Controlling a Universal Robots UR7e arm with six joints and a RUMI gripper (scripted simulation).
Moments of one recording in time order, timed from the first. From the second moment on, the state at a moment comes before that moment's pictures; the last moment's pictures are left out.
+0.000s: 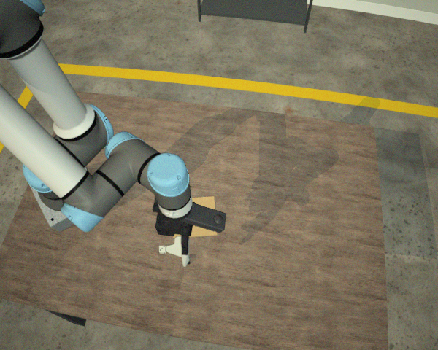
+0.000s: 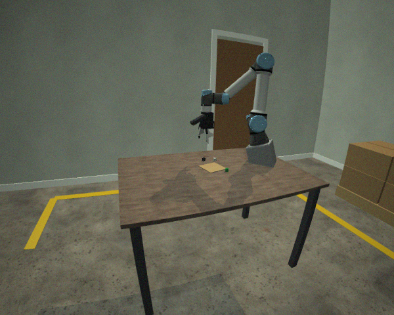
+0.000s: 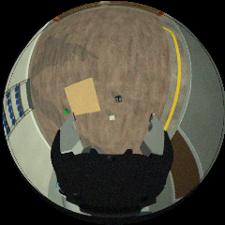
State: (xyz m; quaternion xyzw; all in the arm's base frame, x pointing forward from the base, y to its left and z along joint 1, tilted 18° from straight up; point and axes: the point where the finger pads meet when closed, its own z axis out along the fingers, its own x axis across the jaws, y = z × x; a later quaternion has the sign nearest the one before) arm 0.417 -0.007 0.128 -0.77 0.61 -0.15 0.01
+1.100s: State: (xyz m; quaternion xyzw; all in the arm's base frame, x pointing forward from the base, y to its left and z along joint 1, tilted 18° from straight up) arm 0.416 -0.023 0.128 -0.76 0.63 -0.16 0.01
